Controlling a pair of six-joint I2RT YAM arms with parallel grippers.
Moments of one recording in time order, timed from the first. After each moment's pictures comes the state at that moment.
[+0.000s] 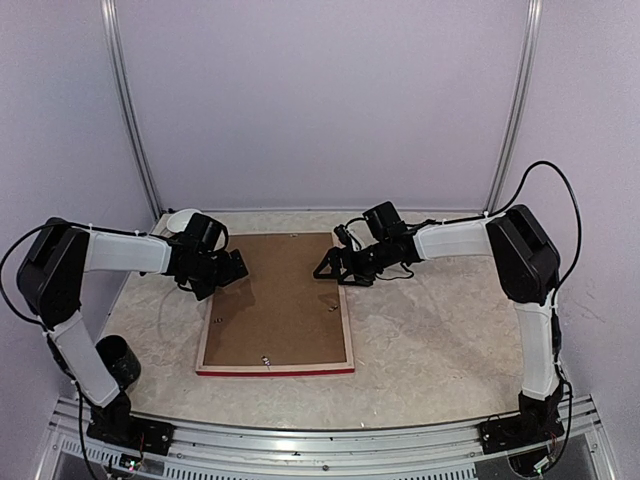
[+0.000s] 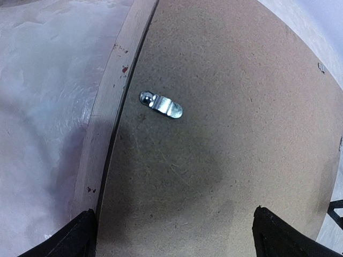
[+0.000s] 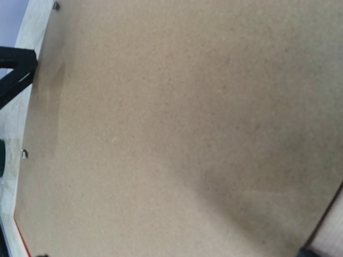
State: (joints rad) left arm -0.43 1.73 1.00 -0.20 -0.07 -0.81; right arm 0.62 2.16 1.51 -0.14 -0.61 0.47
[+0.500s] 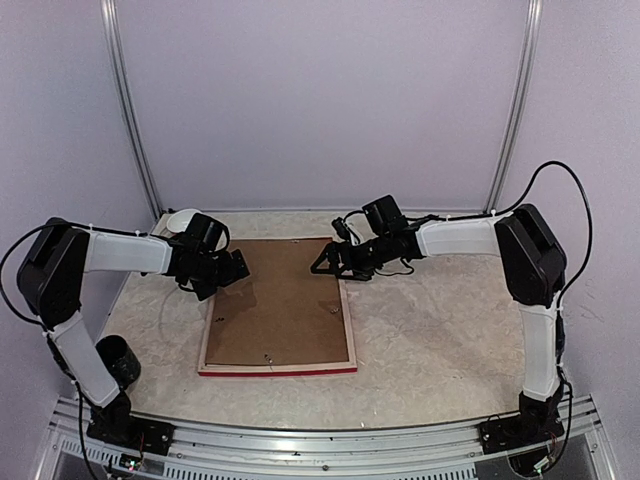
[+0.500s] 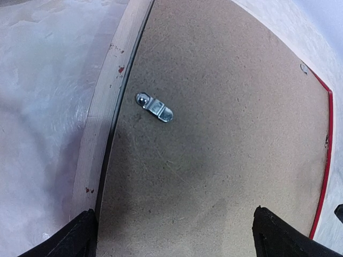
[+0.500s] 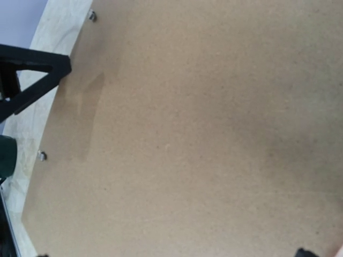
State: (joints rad) left arm -0.43 1.73 1.00 -0.20 -0.06 -0.81; right arm 0.63 2.11 1.51 -0.15 -0.60 0.46
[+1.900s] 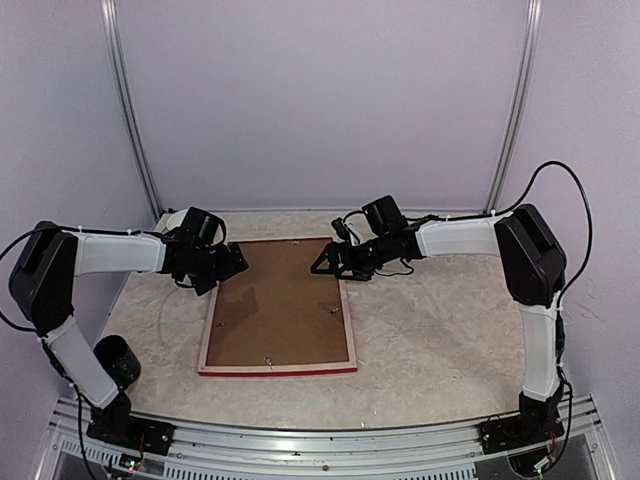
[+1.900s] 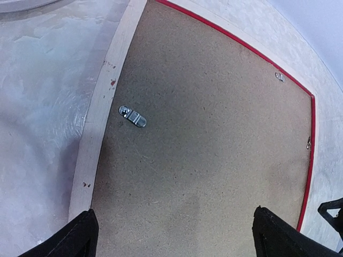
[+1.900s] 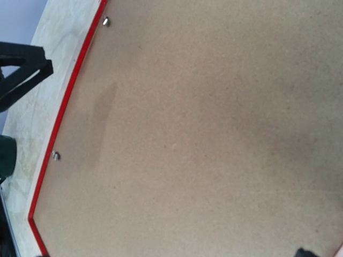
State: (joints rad) left arm -0.43 1.68 1.01 -0.21 -0.07 -0.81; right arm 0.63 2.11 1.51 -0.15 -0.60 0.46
